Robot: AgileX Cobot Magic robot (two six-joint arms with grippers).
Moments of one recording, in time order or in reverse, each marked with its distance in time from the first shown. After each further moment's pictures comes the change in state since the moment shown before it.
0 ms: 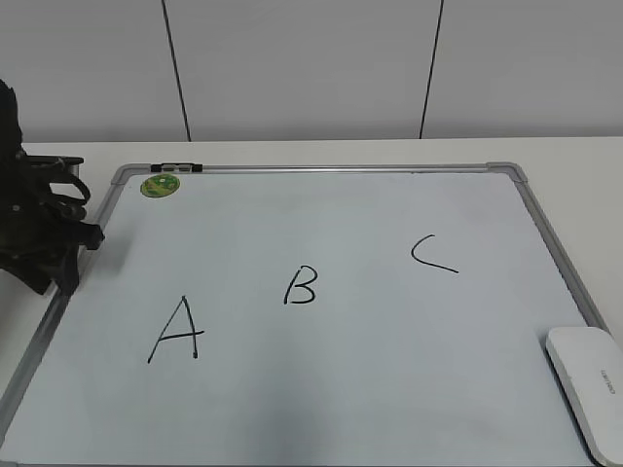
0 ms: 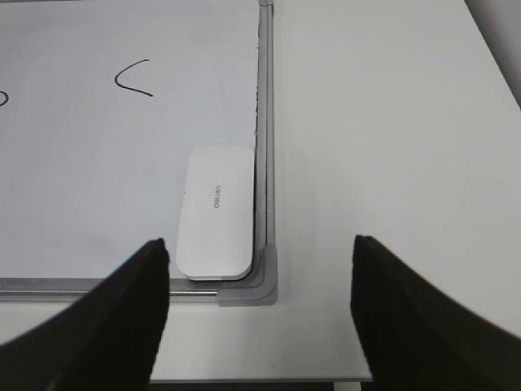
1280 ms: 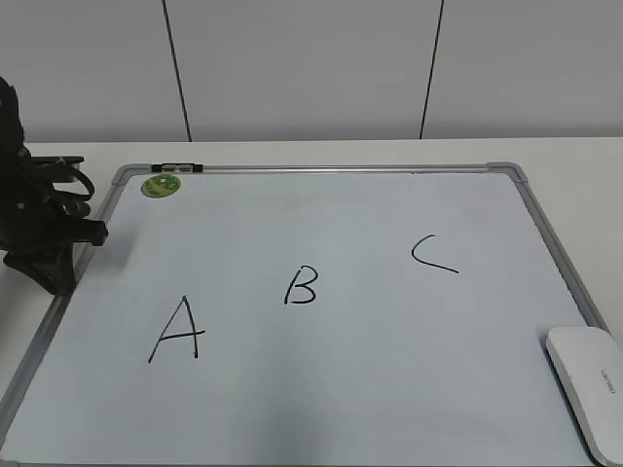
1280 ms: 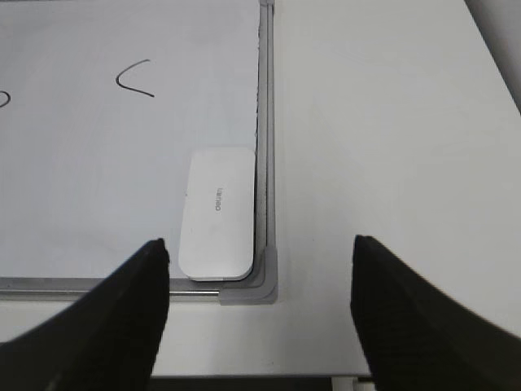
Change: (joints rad) left arm 0.002 0.017 -0.015 -0.043 0.015 -0.002; right arm 0.000 0.115 -0.059 0.000 0.000 0.000
